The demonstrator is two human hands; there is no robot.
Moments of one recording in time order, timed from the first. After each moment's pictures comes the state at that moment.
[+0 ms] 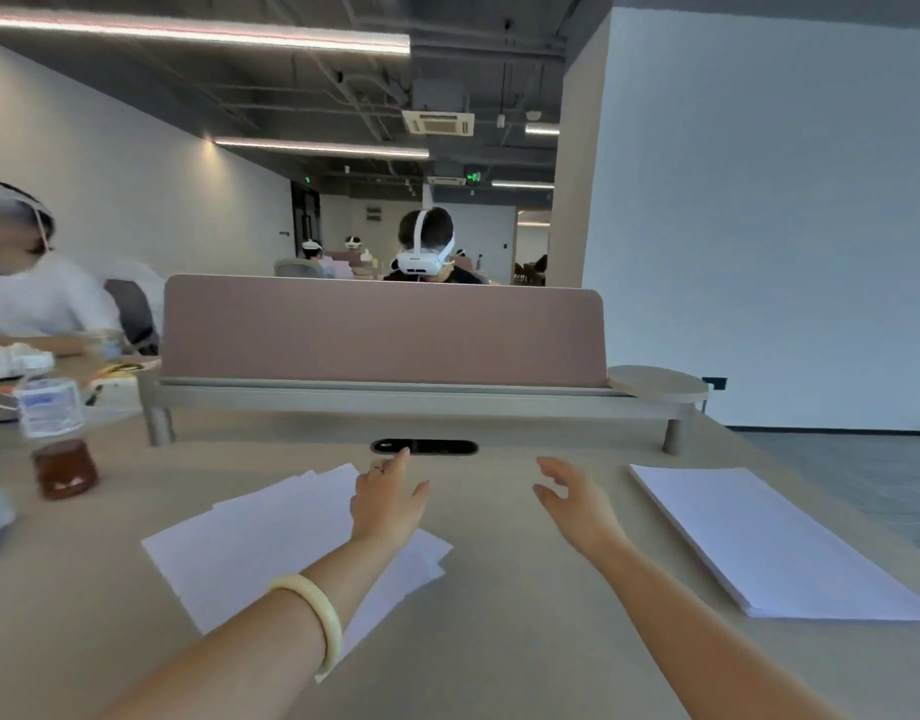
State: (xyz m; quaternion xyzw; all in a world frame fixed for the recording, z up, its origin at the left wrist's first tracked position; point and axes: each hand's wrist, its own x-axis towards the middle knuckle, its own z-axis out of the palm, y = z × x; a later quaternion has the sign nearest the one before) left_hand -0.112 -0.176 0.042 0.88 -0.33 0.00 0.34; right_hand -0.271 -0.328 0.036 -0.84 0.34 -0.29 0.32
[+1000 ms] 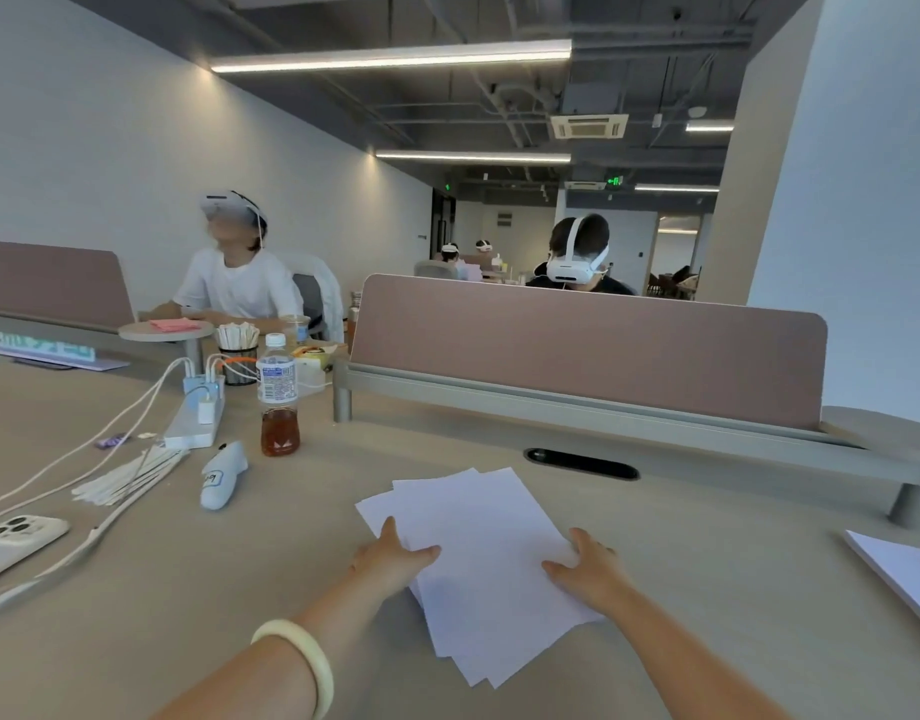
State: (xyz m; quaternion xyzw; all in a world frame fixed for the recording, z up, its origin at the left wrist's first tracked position) left_hand -0.011 -0.013 -0.012 0.88 -0.10 -0.21 0.41; right_hand -0.124 -0.238 -0.024 -0.90 0.33 -0.04 0.28
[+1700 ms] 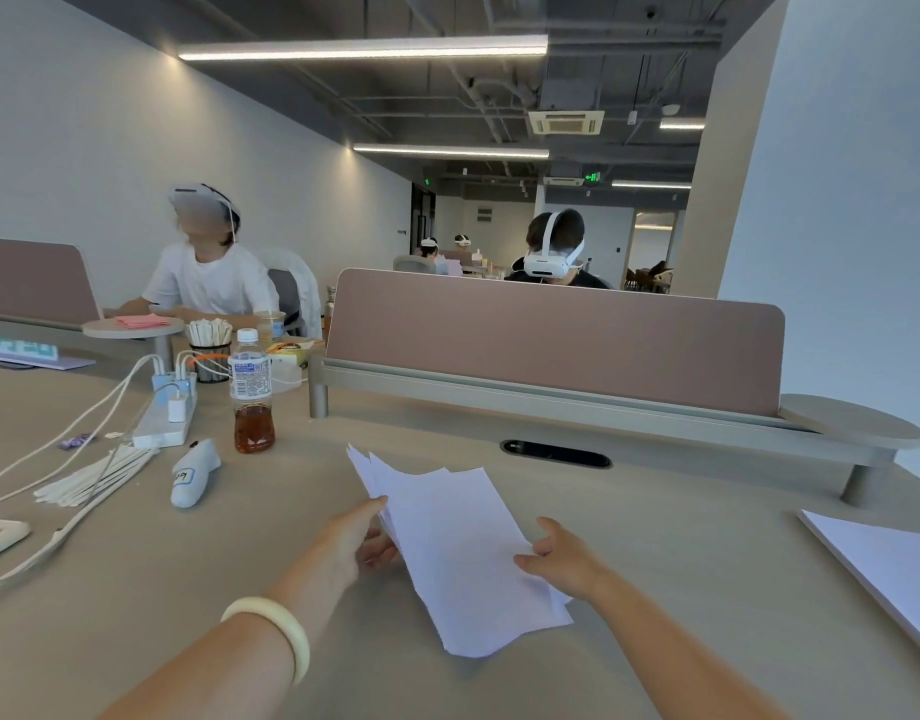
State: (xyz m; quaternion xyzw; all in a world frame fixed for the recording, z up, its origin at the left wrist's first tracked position) left_hand 0.003 -0.015 0.000 0.62 0.04 -0.27 0.73; right_hand -0.138 -0.225 -0.008 -0.88 0.28 -0.02 0.39
